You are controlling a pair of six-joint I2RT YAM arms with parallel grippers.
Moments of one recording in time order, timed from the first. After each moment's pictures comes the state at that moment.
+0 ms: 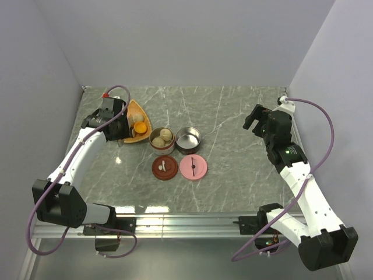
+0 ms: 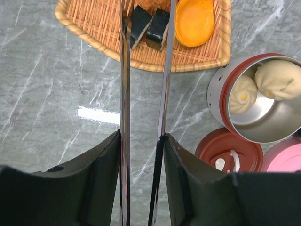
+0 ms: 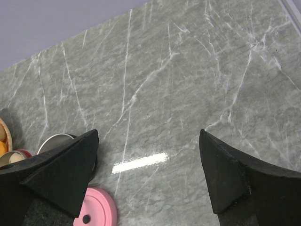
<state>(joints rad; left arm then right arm) -0.19 1.34 1.20 -0.81 -0.20 -0.36 0.20 0.95 0.92 -0.35 0.27 0.44</state>
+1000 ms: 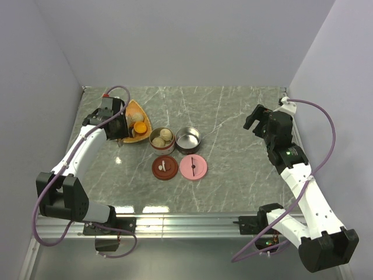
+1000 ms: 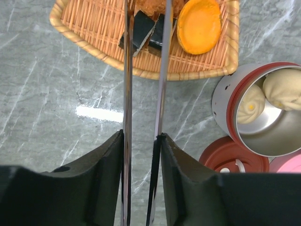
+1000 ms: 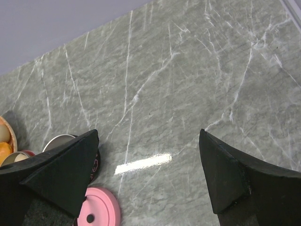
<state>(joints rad) -0.15 1.39 1.18 -0.74 -0.17 -0.33 0.20 0.94 0.92 -0.36 0.27 0.47</state>
